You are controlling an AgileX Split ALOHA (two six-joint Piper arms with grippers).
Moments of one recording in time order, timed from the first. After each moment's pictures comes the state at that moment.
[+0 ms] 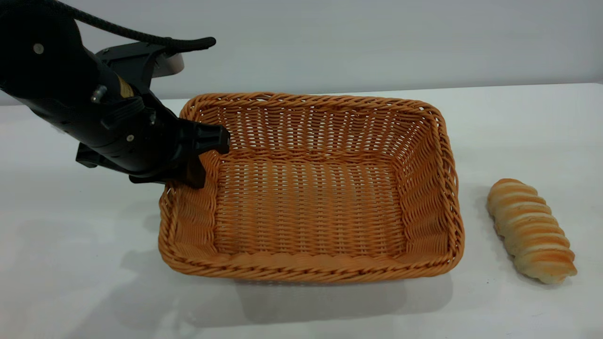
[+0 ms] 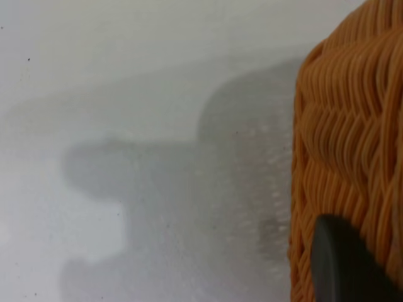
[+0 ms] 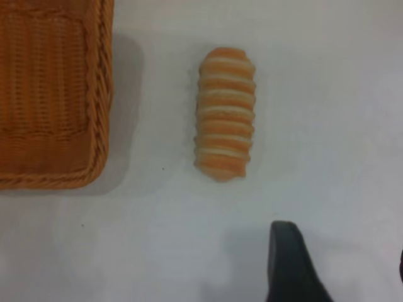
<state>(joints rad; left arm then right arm) -0.43 1.87 -0.83 0.05 -0.07 -0.44 0.14 0.84 -0.66 -0.03 0.78 0.09</state>
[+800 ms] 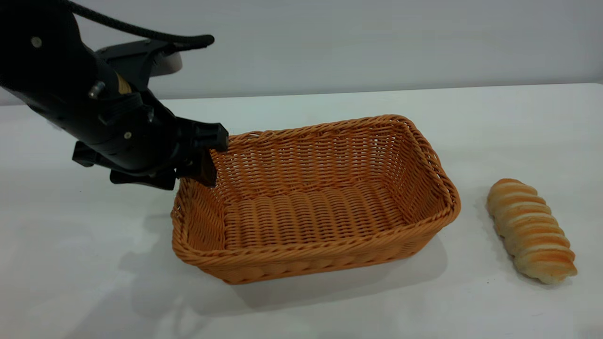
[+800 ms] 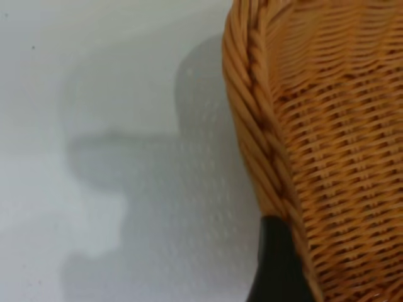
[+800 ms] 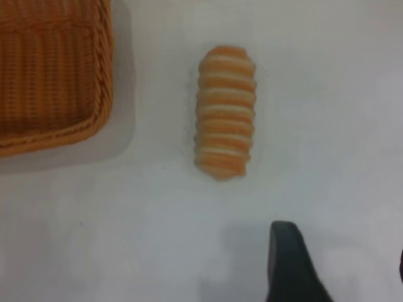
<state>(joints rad) -0.43 1.85 -0.83 0.05 -0.04 -0.44 0.14 0.87 -0.66 -0.03 0.76 0.08</state>
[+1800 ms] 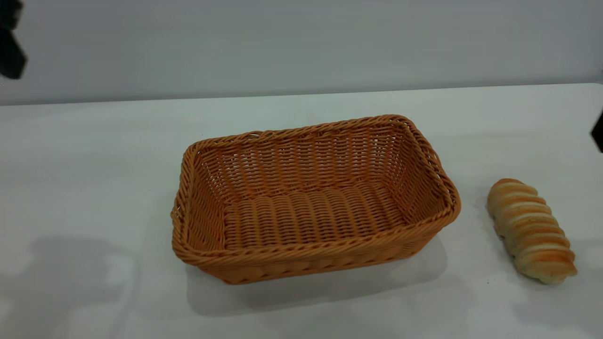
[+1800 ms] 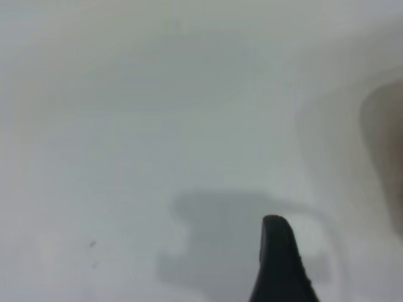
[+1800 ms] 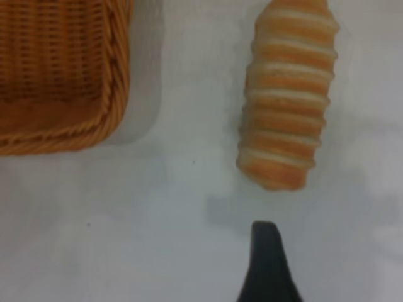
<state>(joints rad) -0.21 1.33 -0.83 0.28 0.47 -0.30 0.14 1.44 -0.78 0.11 0.56 -0.07</state>
